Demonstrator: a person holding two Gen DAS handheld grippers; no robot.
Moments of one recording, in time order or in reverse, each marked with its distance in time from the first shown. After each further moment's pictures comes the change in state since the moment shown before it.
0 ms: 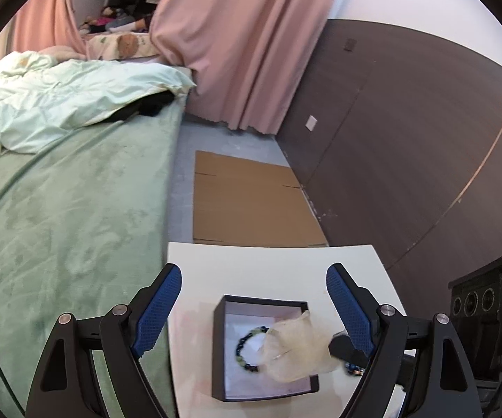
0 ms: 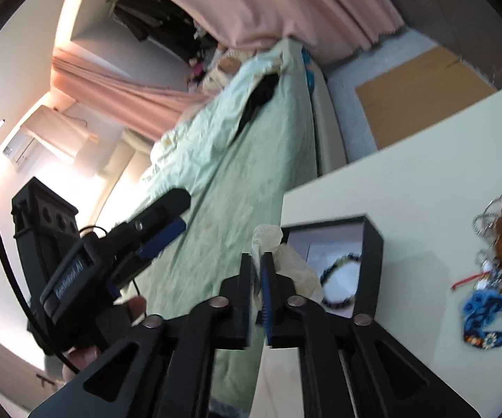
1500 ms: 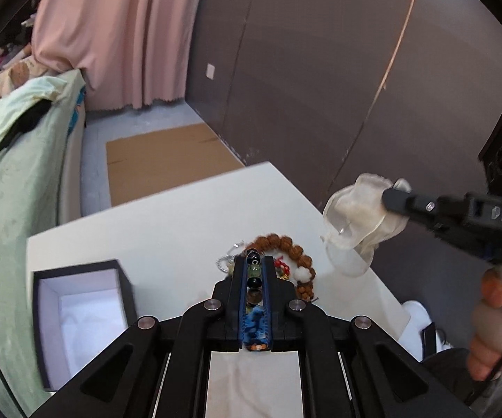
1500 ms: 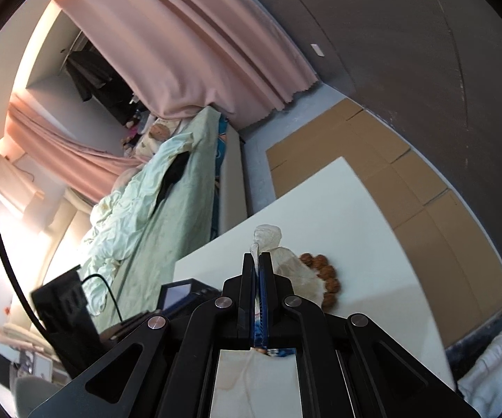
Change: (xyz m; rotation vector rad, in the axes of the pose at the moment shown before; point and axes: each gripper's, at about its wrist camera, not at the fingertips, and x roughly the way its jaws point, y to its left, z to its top) left arm 0.055 -0.160 -0.073 0.346 0.163 -0.186; right arm -0.174 -0.089 0.016 0.057 -0.274 -0.257
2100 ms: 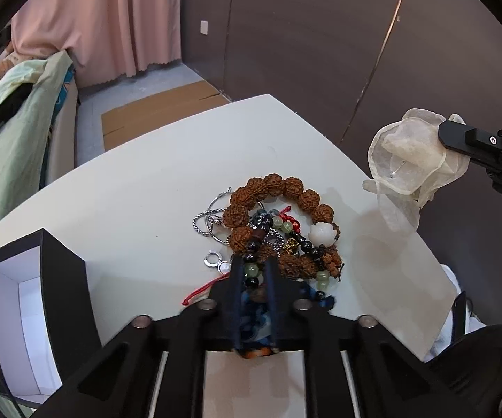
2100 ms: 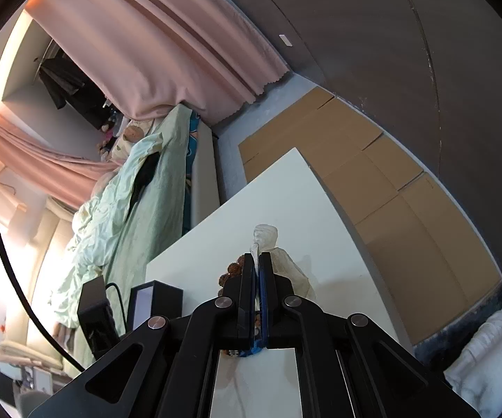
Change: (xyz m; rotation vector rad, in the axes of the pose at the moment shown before) left arm 0.081 -0.020 -0.030 0.070 0.200 0.061; right arm -0.005 -0.048 0.007 0.074 0.031 -0.085
